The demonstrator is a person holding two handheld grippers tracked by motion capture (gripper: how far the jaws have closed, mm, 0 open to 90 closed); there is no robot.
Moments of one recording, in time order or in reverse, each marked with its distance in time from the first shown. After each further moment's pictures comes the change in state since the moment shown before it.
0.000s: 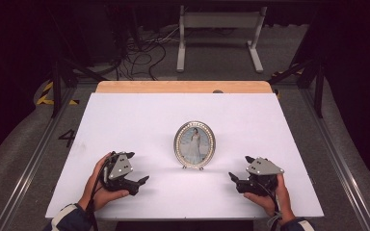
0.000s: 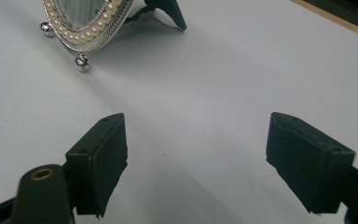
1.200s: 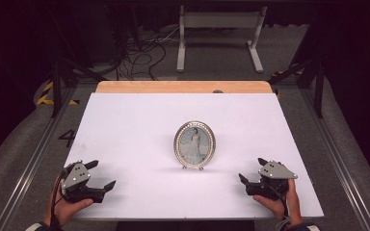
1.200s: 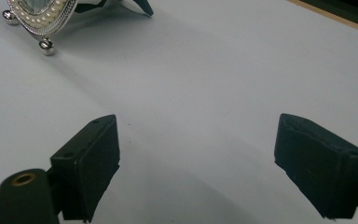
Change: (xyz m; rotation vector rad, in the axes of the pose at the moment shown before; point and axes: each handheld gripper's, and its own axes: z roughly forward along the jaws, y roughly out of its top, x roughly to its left) left arm 0.029 -0.073 -0.062 -0.044 0.074 -0.191; right arm -0.013 -0.021 -0.012 -0.012 -0.063 0.056
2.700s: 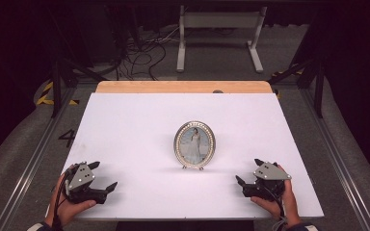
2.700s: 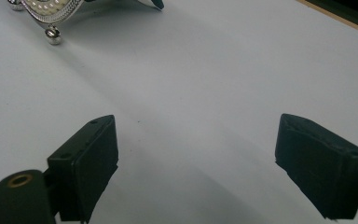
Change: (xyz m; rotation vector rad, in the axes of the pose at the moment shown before) left arm -0.005 0.001 0.008 0.051 0.023 0.043; right arm 0.007 0.000 0.006 0.012 0.004 -0.045
